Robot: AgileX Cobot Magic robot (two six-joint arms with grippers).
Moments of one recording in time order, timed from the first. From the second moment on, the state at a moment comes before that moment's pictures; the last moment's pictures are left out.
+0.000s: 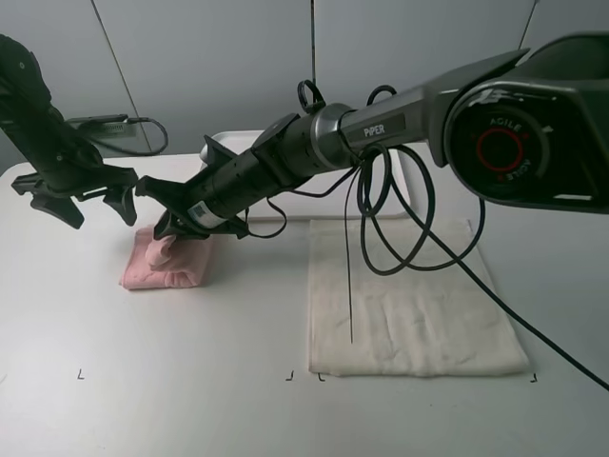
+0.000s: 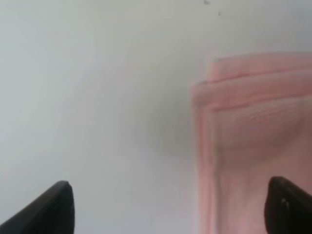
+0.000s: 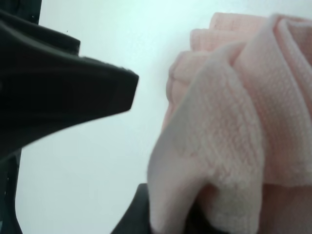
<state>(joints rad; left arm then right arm) -0.02 2.03 -1.39 -0.09 0.92 0.04 0.75 2.45 -1.74 1.31 0.61 -0.49</state>
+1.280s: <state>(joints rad) -0.01 2.03 -1.56 -0.17 1.04 0.14 0.61 2.44 -1.74 1.18 0.79 -0.44</state>
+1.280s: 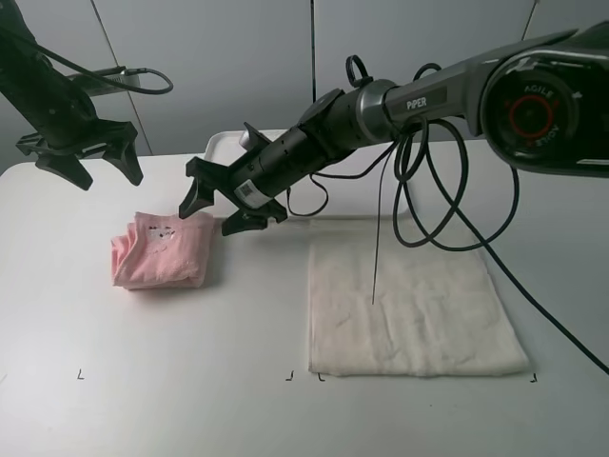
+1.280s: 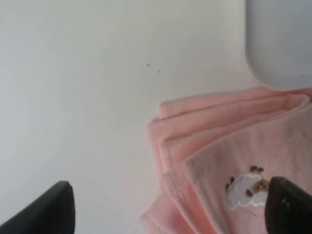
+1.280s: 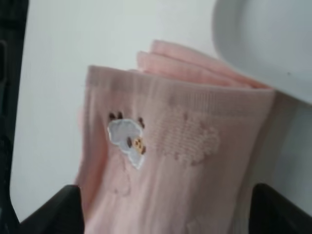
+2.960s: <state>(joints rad) -0.01 2.03 -1.56 -0.20 1.05 0.16 0.69 2.49 -1.80 1.37 0.71 -0.61</state>
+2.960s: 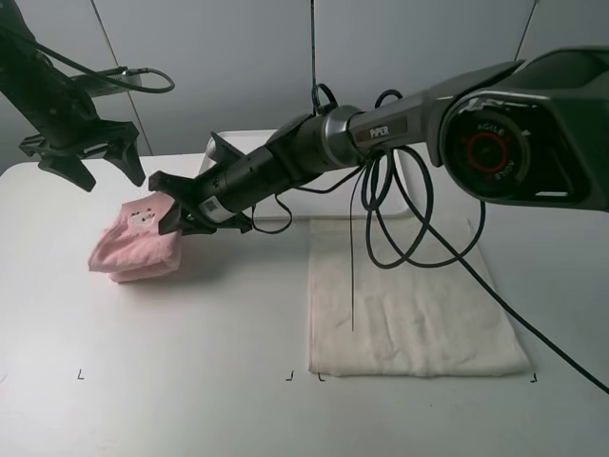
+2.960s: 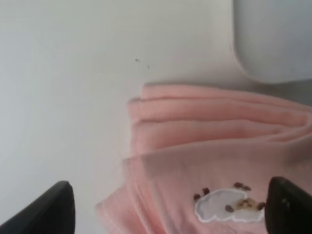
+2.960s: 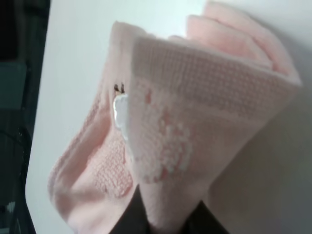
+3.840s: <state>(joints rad) -0.01 2.03 -1.56 -0.21 1.08 0.18 0.36 2.47 -1.82 1.12 0.57 -0.47</state>
